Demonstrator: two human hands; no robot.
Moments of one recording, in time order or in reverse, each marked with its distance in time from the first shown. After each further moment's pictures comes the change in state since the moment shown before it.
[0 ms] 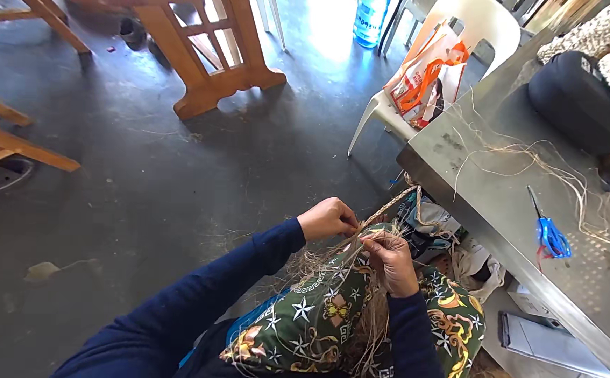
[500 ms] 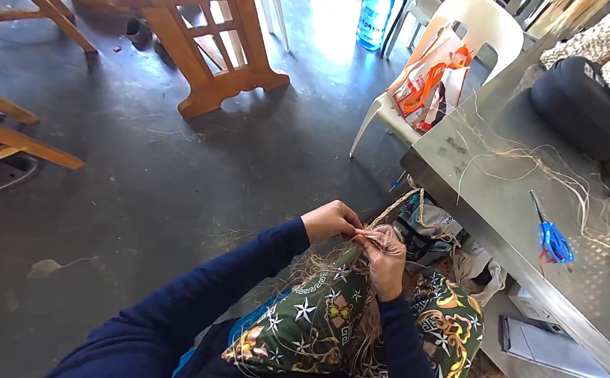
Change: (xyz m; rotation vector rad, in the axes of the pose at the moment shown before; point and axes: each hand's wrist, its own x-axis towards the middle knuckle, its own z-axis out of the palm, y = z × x) left_hand -0.001 0.001 0.003 -0.302 -0.018 -0.143; right_hand 0.006 0.023 0.022 -0.299 0.178 -0.434
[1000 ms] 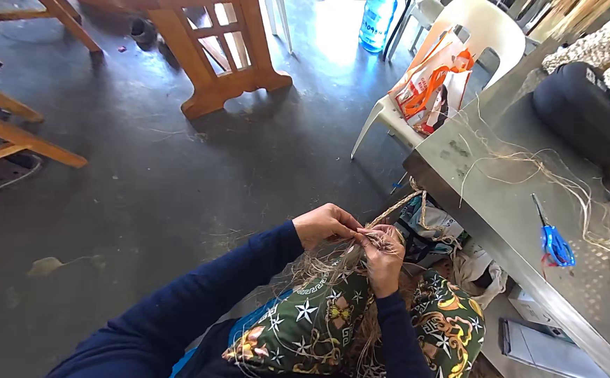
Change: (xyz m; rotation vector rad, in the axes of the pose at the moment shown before) left_hand -0.015 -0.006 -0.003 -0.271 0.003 -0.048; right_hand 0.001 0.011 0.006 -0.090 0.057 -0.002
